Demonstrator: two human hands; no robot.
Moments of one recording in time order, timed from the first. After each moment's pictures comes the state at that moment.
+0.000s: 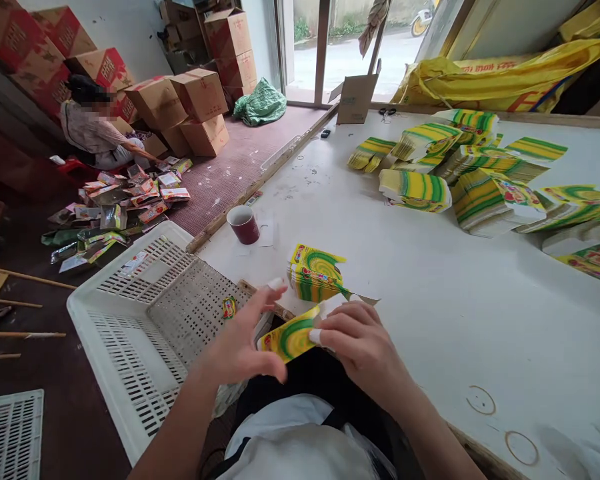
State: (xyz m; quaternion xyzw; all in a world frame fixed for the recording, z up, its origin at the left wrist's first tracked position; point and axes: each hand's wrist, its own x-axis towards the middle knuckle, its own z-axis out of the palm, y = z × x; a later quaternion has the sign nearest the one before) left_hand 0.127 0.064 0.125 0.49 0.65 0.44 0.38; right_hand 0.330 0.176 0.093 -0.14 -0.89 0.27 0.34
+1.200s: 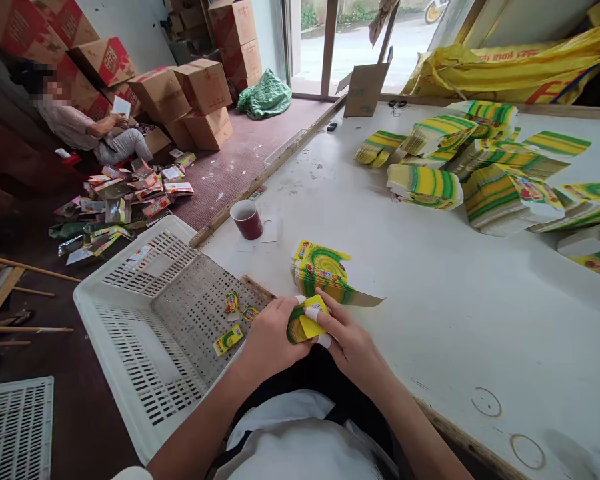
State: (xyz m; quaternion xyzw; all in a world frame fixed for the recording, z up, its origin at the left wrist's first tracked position) left_hand 0.164 0.075 0.096 0.56 0.76 0.26 0.18; right_hand 0.320 0.167 0.045 -0.18 -0.83 0.41 0.33
